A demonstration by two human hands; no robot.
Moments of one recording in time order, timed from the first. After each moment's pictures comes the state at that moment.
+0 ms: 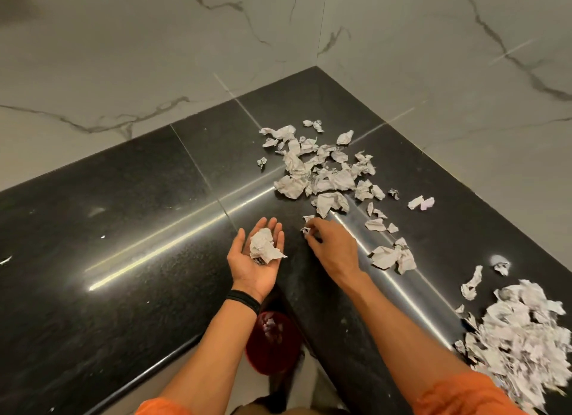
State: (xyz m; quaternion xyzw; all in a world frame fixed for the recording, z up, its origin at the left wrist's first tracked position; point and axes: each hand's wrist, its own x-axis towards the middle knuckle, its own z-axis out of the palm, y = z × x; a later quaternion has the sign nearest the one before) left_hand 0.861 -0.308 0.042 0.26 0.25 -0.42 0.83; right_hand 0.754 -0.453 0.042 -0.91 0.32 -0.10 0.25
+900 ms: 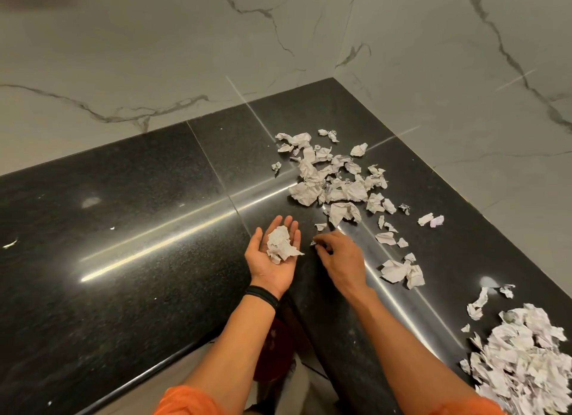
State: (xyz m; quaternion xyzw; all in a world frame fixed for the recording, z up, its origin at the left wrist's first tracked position) left_hand 0.865 -0.324 0.043 0.20 0.26 -0.42 0.85; right_hand 0.757 -0.442 0.040 -0.90 0.33 -0.10 0.27
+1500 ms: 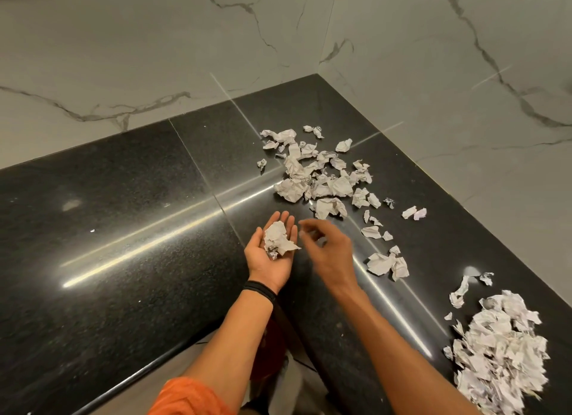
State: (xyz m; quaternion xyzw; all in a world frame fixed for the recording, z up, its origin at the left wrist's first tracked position) left_hand 0.857 -0.341 0.038 0.17 0.24 -0.45 0.84; right_hand 0.754 -0.420 0.080 -0.80 0.32 -0.25 0.43
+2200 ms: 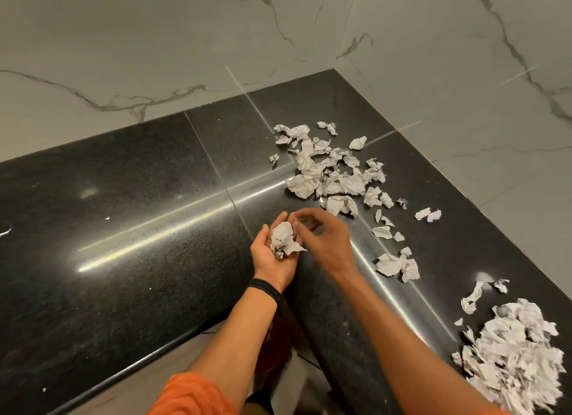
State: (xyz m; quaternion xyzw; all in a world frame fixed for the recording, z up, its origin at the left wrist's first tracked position) left_hand 0.855 -0.333 0.033 0.22 0.24 -0.43 0.84; right_hand 0.781 -0.420 0.084 -0.81 0.29 -0.21 0.47
